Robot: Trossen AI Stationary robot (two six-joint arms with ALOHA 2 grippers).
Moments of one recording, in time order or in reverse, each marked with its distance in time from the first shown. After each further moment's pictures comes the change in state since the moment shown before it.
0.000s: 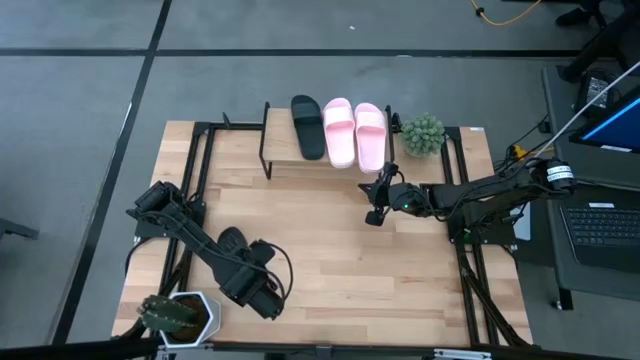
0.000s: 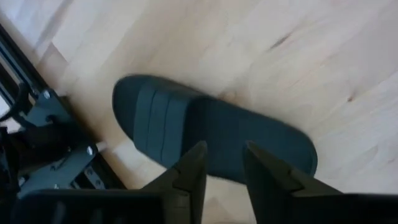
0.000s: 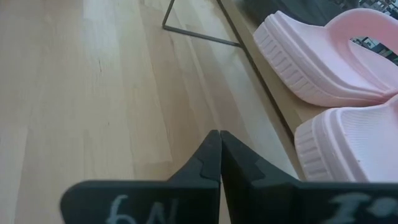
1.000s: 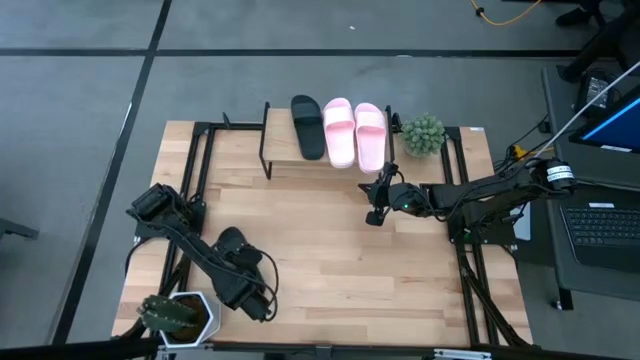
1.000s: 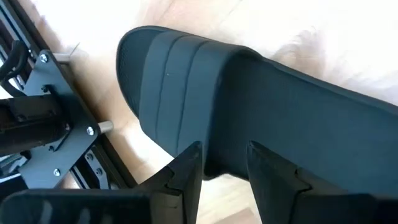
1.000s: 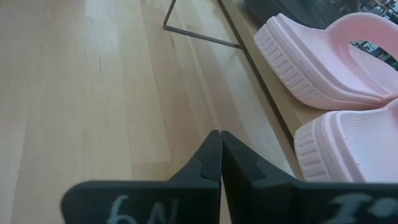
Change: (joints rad) left arm -0.062 0.000 -0.288 0.147 0.072 -0.098; right arm 0.000 0.000 0.000 0.003 0.000 -0.022
